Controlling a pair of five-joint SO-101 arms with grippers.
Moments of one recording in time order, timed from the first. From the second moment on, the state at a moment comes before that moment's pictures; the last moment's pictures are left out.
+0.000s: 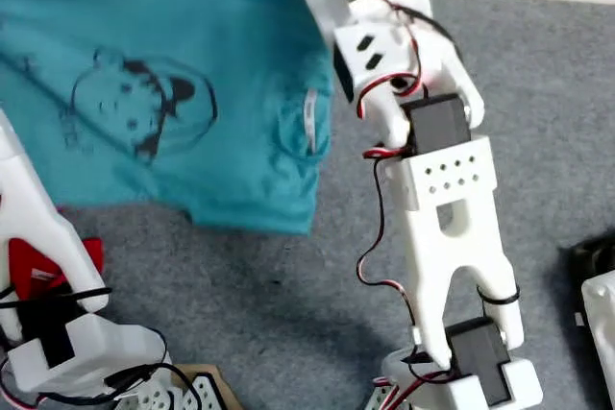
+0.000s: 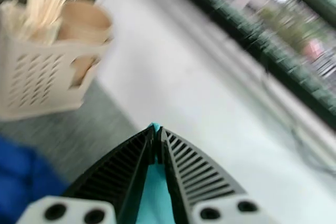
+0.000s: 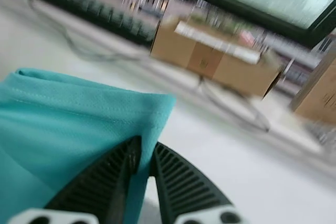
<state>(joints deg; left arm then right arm) -34.9 -2.6 -25.8 44.9 32.5 -21.4 -11.0 -19.7 35.8 20.9</state>
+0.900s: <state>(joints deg) -34.2 -24.7 -24.9 55.5 32.6 -29.9 -22.9 -36.2 65.2 21.2</state>
